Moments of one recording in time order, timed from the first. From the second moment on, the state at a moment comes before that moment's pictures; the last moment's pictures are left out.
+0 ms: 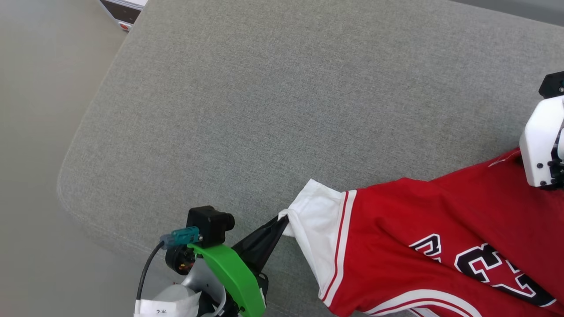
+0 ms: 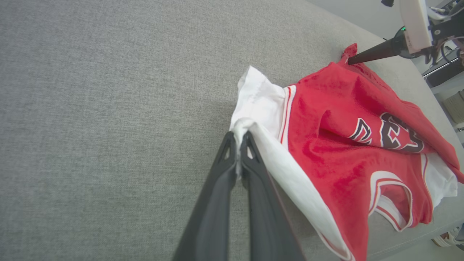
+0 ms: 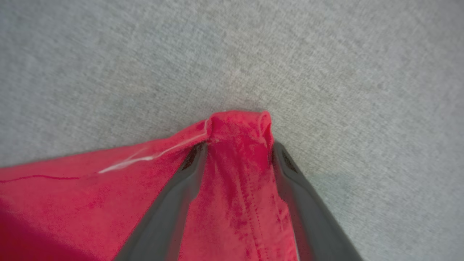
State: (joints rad) left arm -0.22 0.40 -0.68 -0.05 -0.81 -0.04 0.04; right arm -0.61 -0.47 0.14 0.30 0.28 0.13 1.18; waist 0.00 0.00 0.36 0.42
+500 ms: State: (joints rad) left arm -0.22 0.44 -0.66 -0.05 -0.81 -0.02 0.05; right arm -0.61 -0.42 0.12 0.39 0.33 0.13 0.93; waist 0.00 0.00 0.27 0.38
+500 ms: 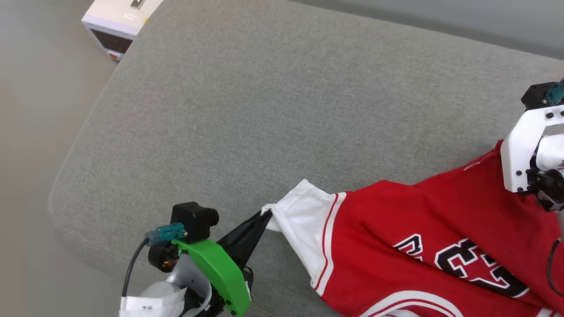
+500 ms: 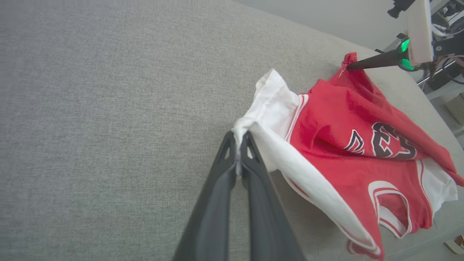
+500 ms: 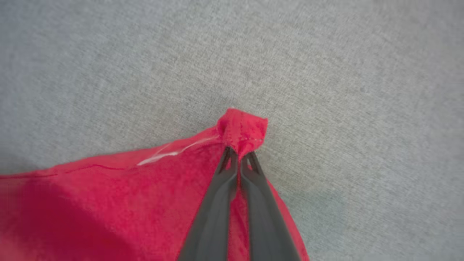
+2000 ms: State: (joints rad) left arm -0.43 0.80 -0.19 -0.50 -0.81 0.16 0.03; right arm -0.45 -0.46 -0.08 -0.29 0.47 0.13 0.67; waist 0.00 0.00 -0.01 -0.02
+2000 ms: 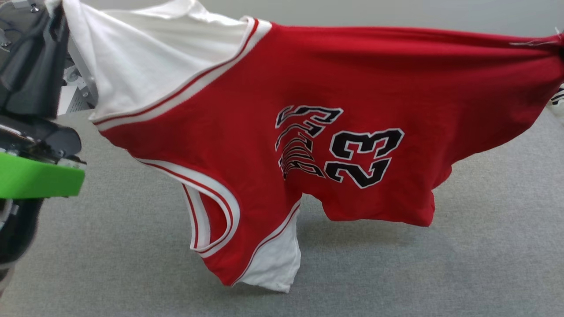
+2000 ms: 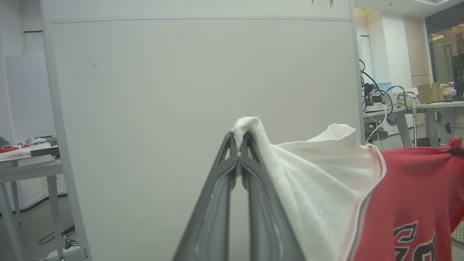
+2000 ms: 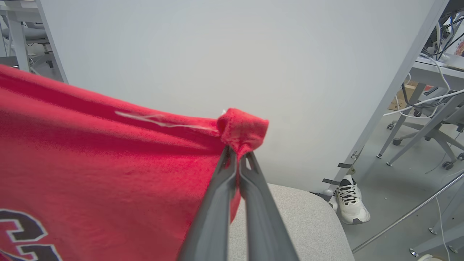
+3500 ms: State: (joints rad) left arm -1.97 0.69 -0.53 0.63 -0.59 -0.14 -0.18; right arm -1.71 -0.30 0.06 0.63 0.07 0.14 0.11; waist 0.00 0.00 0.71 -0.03
